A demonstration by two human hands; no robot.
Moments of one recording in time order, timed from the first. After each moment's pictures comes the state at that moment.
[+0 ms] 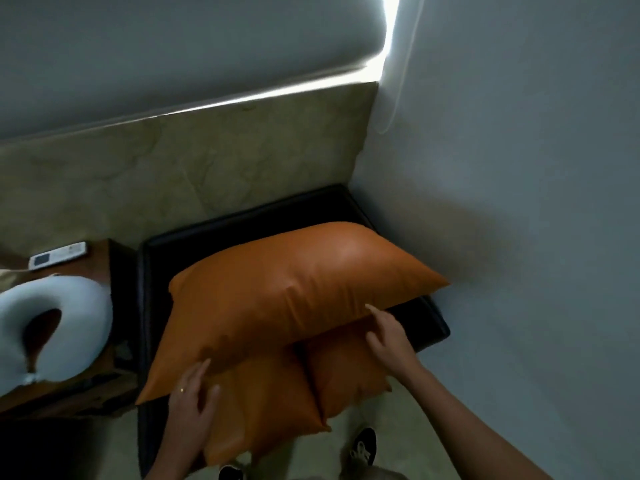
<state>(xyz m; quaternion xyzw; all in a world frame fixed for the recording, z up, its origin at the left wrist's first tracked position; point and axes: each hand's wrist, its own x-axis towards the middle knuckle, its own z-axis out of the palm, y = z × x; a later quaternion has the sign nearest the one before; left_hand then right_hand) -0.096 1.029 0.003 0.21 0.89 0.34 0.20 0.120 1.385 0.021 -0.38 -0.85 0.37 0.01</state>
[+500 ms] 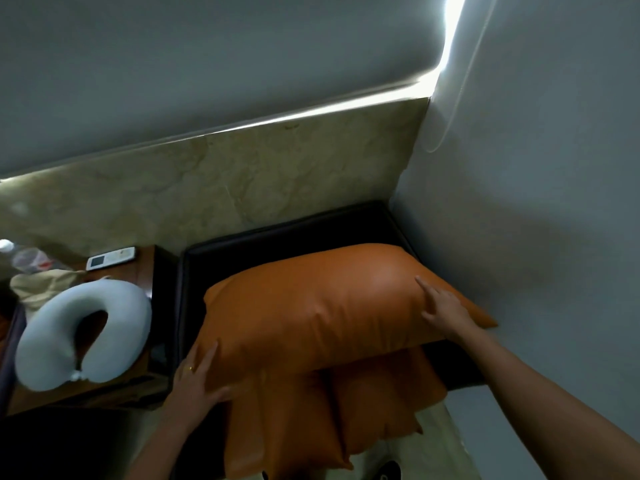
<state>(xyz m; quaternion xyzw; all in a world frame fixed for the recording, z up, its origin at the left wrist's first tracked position) -0.192 1.050 0.017 0.21 0.93 0.16 0.27 0.046 1.544 0.043 -0.37 -0.89 0.22 -0.16</state>
